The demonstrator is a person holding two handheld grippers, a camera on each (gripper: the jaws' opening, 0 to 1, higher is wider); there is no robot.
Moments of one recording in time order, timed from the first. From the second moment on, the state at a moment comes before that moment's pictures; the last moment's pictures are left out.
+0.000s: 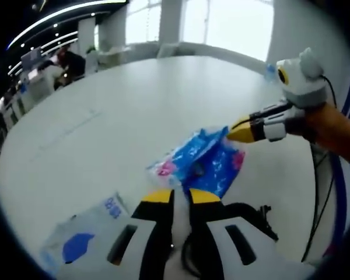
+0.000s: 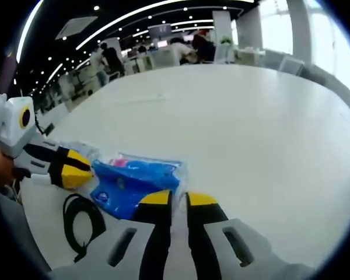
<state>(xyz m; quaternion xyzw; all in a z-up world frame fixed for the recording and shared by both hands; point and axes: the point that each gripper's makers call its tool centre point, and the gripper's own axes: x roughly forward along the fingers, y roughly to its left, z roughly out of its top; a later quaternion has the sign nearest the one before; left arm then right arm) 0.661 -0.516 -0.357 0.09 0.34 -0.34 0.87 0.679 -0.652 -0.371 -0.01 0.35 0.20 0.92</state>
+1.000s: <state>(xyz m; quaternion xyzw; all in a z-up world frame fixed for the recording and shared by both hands) 0.659 -0.488 -0.288 0.07 0.26 -0.35 0.90 0.662 -0.651 -0.340 -0.04 0.33 0.21 0.92</state>
